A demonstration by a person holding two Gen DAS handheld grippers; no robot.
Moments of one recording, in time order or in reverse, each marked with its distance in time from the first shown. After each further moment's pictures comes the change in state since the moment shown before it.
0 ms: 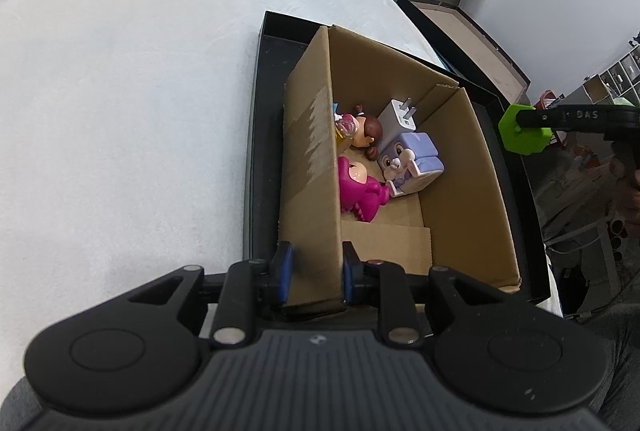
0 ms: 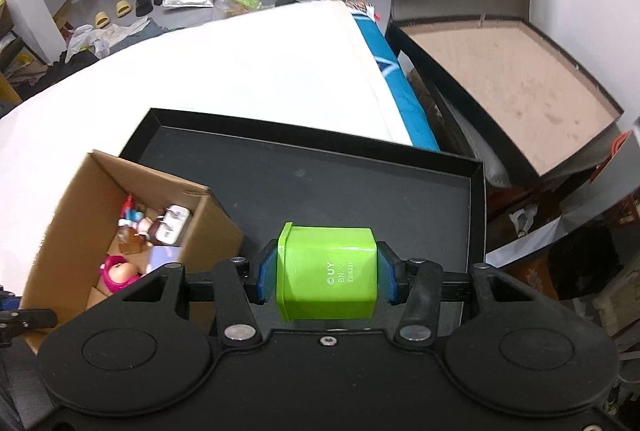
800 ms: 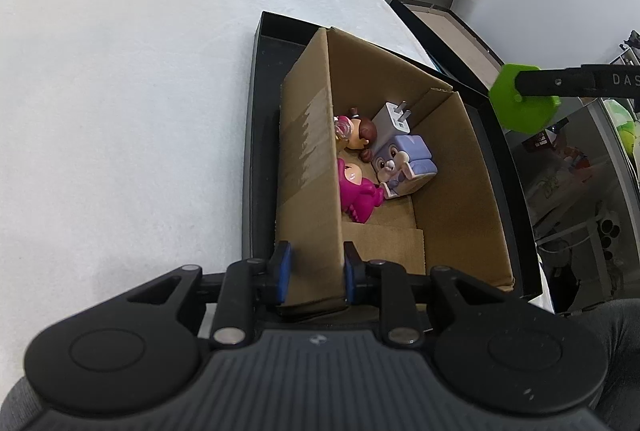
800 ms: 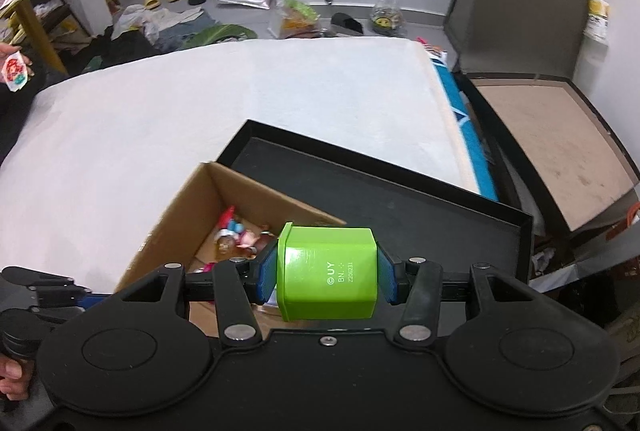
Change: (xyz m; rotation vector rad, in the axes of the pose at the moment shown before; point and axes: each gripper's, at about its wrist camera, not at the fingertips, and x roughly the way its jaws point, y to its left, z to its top) left arm -0.002 0.006 0.000 0.002 -0.002 -0.036; right arm -0.039 0.094 0.022 -0.144 -0.021 0.048
